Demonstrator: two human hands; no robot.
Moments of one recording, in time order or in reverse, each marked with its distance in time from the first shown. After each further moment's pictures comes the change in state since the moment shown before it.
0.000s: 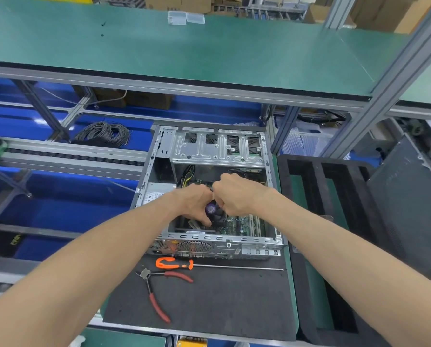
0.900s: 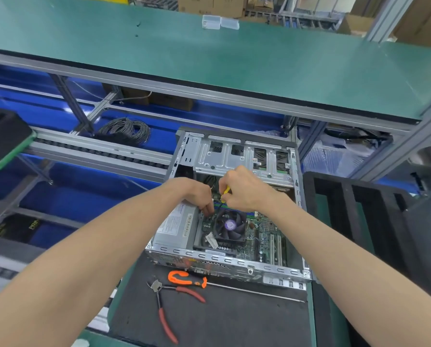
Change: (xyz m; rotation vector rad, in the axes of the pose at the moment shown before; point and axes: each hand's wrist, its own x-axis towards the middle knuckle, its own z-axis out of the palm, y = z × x) left_hand -0.004 -0.059 -0.038 -0.514 -0.371 -0.314; right_hand 0.063 0.005 -0.013 0.193 0.150 0.050
